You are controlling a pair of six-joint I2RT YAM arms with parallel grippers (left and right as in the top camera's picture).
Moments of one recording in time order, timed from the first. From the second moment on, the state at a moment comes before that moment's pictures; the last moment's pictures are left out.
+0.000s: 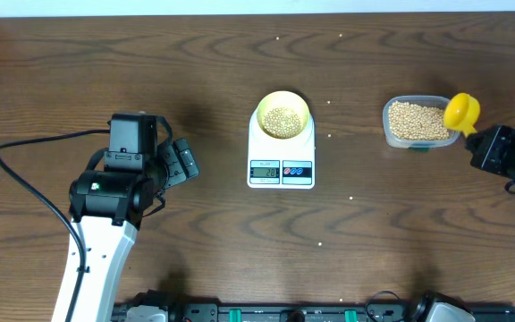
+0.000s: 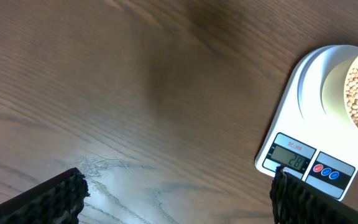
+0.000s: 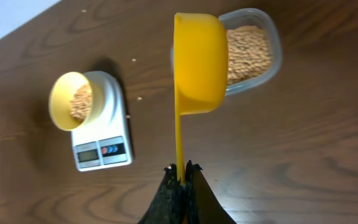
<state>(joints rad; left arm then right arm) -0.11 1.14 1.07 -0.99 -0.06 -0.49 -0.37 1.21 1.42 -1.24 -0.42 0.04</state>
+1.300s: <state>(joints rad) -0.11 1.14 1.07 -1.00 -0.06 -0.49 -0.35 1.45 1.41 -1.12 -0.32 0.01</state>
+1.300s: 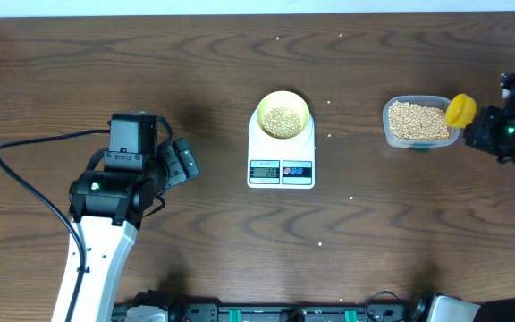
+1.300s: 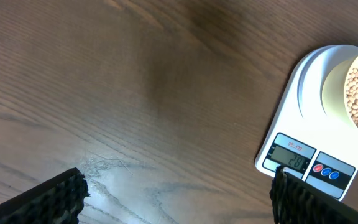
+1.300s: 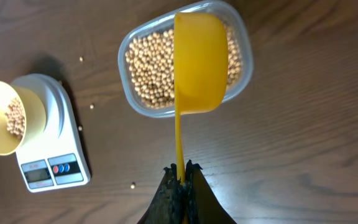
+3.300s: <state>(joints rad) -0.11 1.14 1.07 -0.99 -0.06 -0.49 -0.17 1.50 1.40 -1.16 -0.32 0.02</state>
